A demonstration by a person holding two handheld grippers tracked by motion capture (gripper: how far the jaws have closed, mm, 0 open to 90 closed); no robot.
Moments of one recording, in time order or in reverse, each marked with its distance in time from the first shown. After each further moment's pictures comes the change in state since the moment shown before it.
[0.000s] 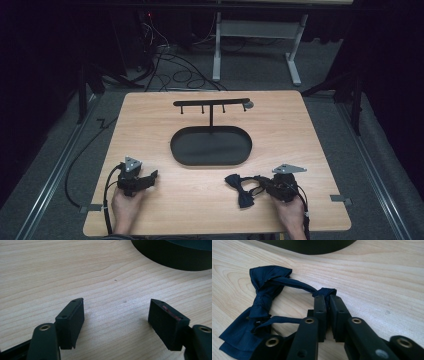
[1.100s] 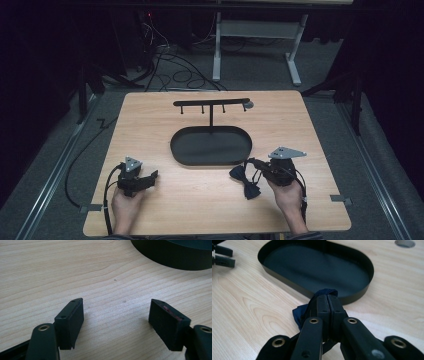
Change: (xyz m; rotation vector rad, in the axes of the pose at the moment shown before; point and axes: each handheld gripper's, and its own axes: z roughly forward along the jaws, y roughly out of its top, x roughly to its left) left arm 0.000 0.000 0.000 0.005 -0.001 0.007; right arm 0.015 0.059 -0.022 -0.120 0.033 -0.131
